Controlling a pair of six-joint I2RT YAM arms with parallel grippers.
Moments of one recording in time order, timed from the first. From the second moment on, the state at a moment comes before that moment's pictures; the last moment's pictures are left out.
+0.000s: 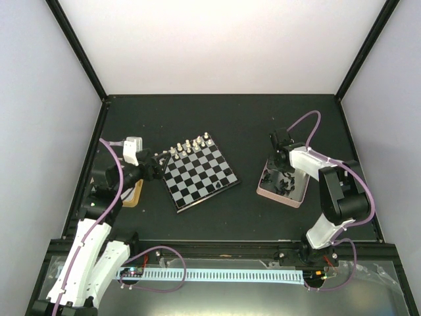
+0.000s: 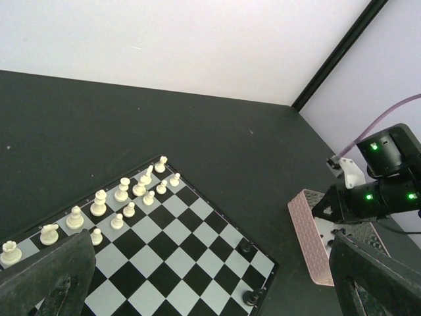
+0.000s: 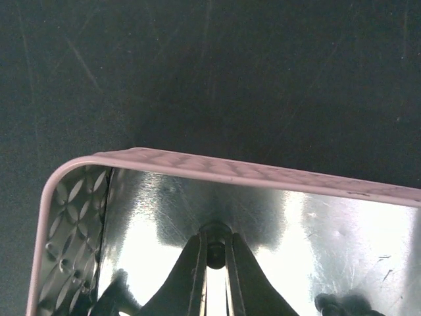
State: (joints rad) left arm -0.14 0.61 0.65 -0.31 0.43 -0.34; right arm 0.29 1.67 0.95 -0.50 0.19 0.48
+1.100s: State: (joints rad) left arm -0.14 0.61 0.65 -0.31 0.44 -0.35; right arm 0.85 1.74 1.27 -0.66 0.11 0.54
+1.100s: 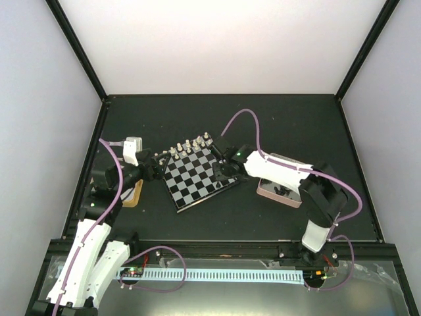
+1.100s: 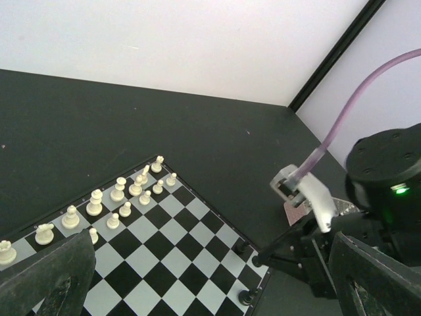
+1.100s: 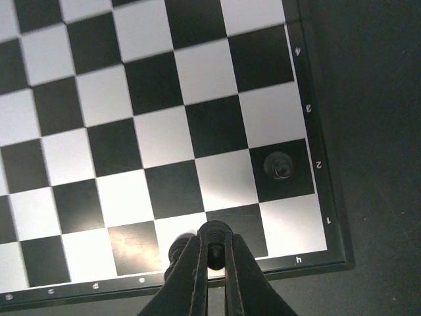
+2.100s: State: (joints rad) left arm -0.14 0.60 0.65 -0.31 0.44 -0.35; right arm 0.85 1.93 1.35 -0.68 0.16 0.56
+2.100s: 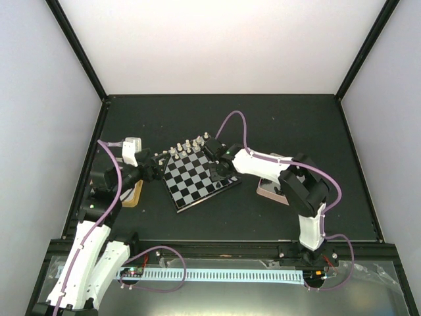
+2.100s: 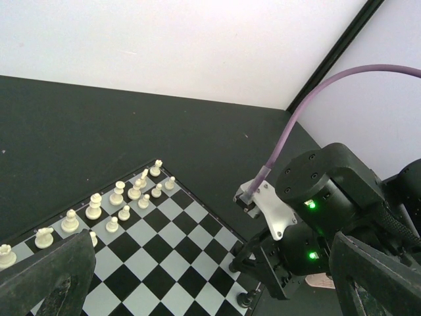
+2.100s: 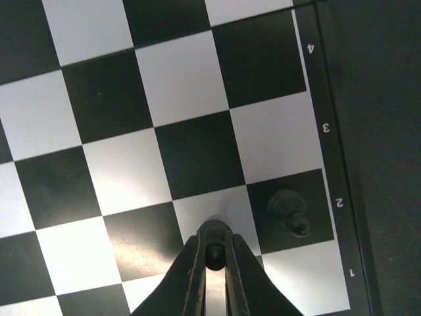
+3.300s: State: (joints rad) left arm -0.15 0.63 0.65 -0.29 0.44 -0.36; right arm 0.35 1.19 0.74 -0.69 0.23 0.62
